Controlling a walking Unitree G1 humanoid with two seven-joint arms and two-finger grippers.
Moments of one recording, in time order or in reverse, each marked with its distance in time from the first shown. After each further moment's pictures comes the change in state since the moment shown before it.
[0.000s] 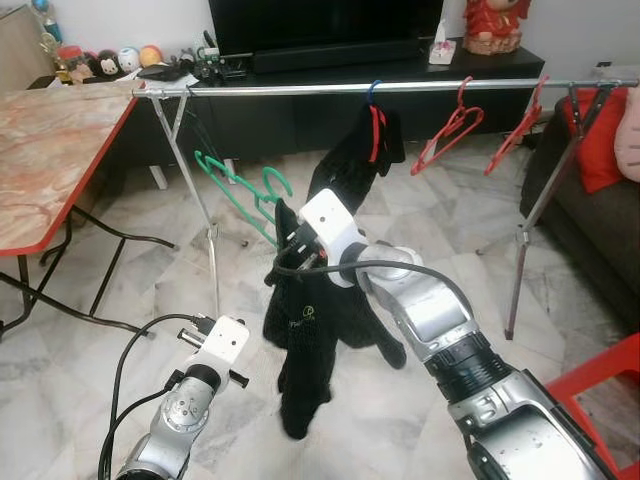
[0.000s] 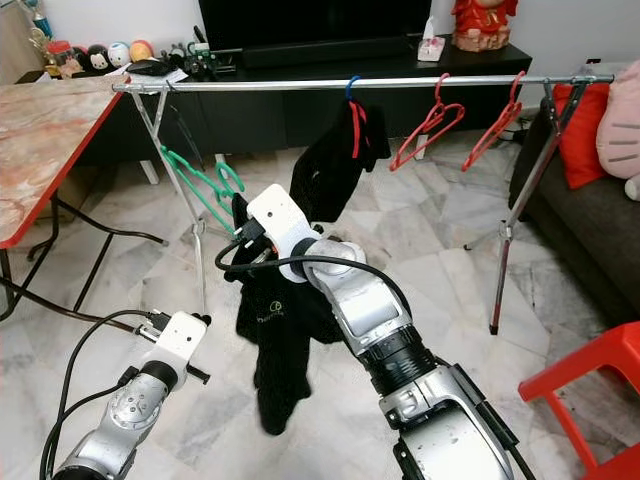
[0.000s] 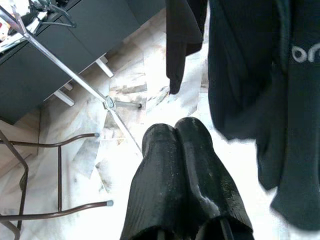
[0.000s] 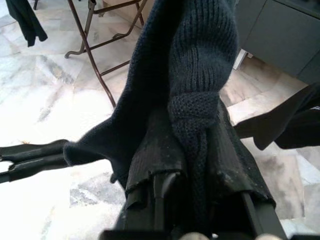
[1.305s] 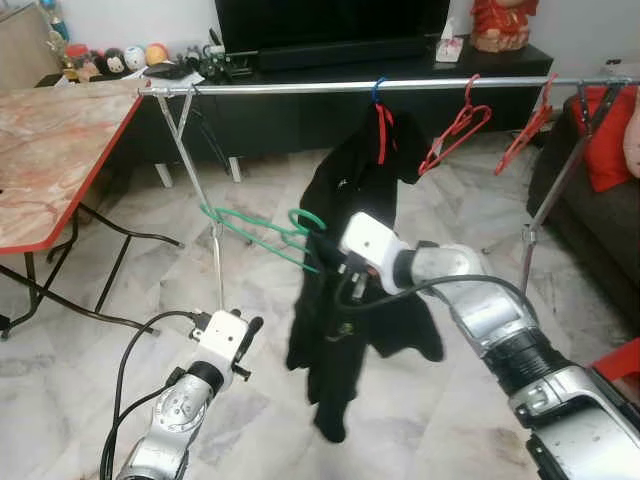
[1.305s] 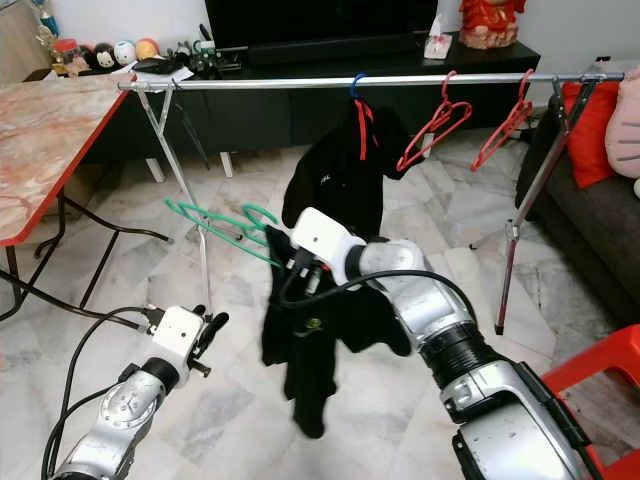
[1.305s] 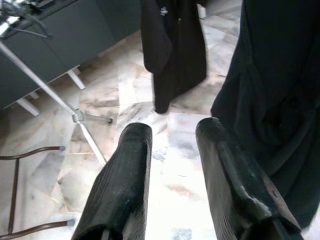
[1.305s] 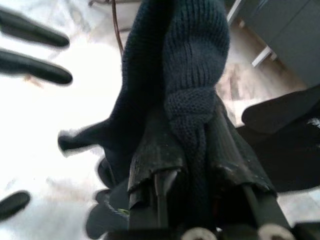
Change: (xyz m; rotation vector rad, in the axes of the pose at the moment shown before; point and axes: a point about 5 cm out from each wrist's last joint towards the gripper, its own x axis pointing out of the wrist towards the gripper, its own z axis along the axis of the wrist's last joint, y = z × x) left arm -0.007 0.001 0.011 -0.124 -0.089 -0.108; right arm -0.036 -0.048 -0.048 -0.297 0.110 0.227
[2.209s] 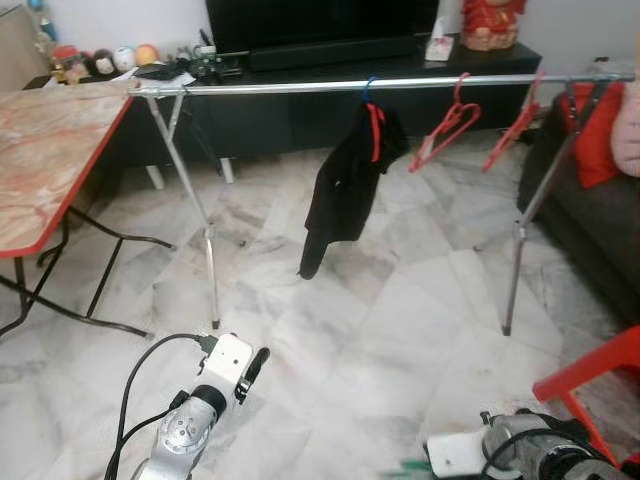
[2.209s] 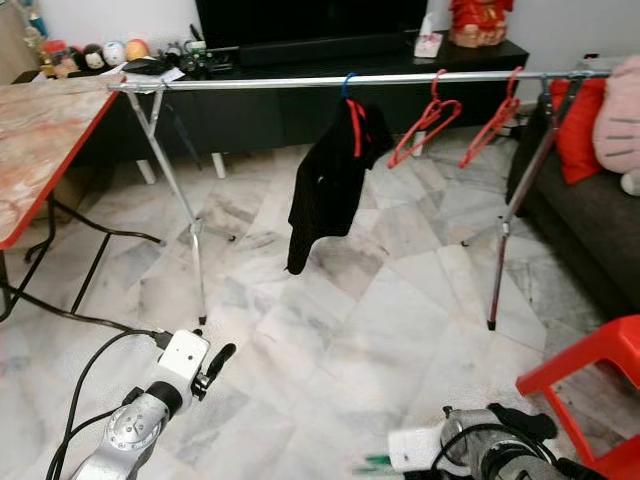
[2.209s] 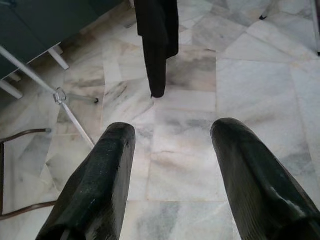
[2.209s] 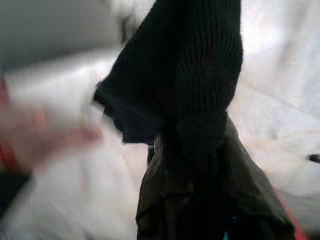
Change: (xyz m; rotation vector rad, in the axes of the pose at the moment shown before) left arm -0.010 -0.020 -0.021 -0.002 0.107 -0.018; right arm -0.052 0.128 -0.214 -0.060 0.858 0.284
